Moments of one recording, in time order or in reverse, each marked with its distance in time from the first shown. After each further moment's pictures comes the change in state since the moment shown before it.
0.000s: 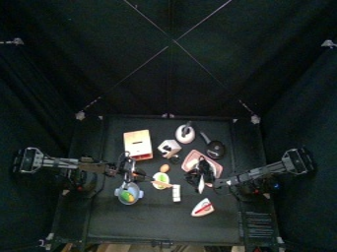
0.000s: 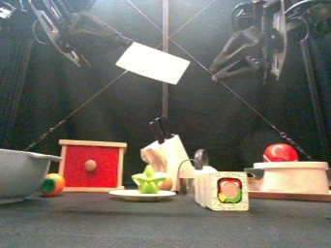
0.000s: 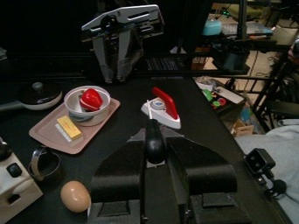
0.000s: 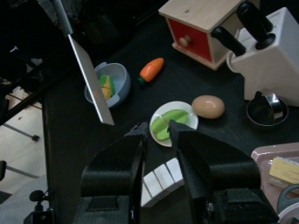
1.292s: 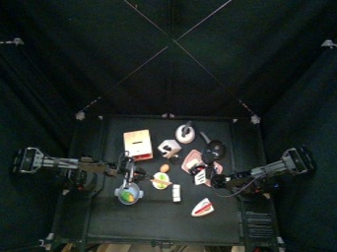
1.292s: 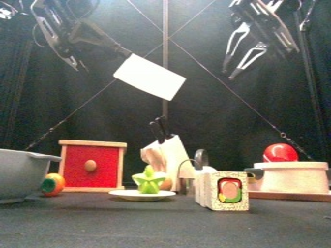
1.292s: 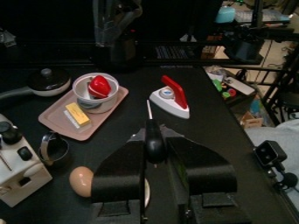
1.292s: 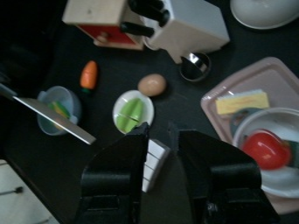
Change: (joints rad) left arm 0.008 0.000 0.005 -0.002 0.066 0.000; right arm 0.034 0.003 -0.282 0.856 0.523 -0.477
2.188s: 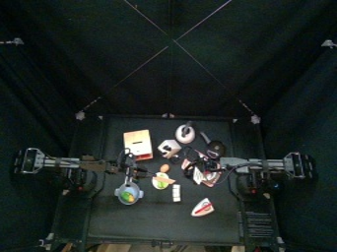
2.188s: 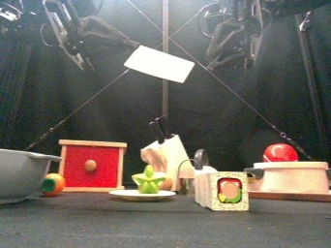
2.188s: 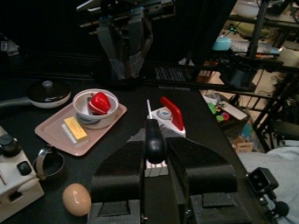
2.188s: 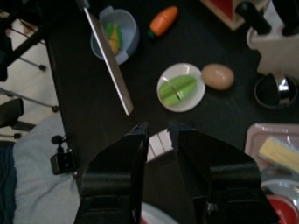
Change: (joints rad) left arm 0.058 0.034 -0.021 -0.095 -0.104 0.000; right arm -0.362 0.020 0.005 0.959 -0.489 -1.496
